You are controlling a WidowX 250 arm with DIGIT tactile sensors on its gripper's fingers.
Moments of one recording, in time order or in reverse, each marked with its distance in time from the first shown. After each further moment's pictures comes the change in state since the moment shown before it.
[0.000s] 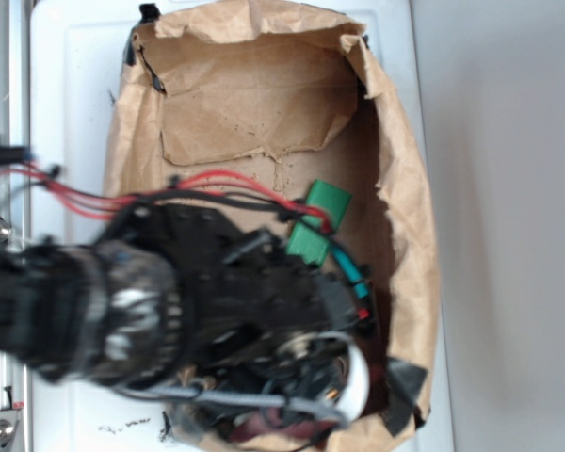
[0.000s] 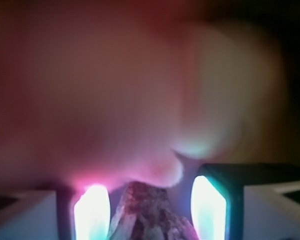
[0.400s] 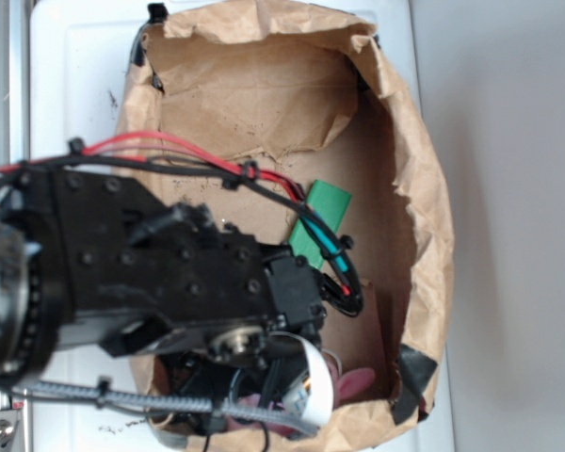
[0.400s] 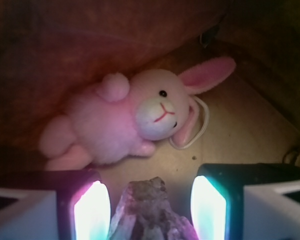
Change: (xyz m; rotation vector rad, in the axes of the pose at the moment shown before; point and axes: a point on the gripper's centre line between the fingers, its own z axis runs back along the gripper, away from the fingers) arm -0.011 0.004 0.035 0.080 0.000 0.070
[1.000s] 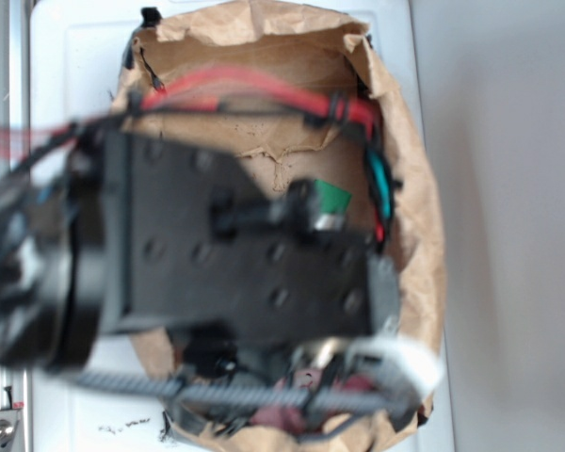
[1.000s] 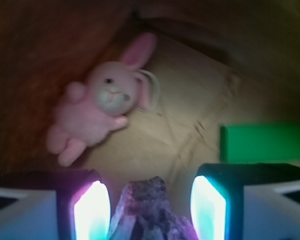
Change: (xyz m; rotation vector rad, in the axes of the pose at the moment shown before) arm -0.014 0.046 0.046 0.118 0.212 0.547
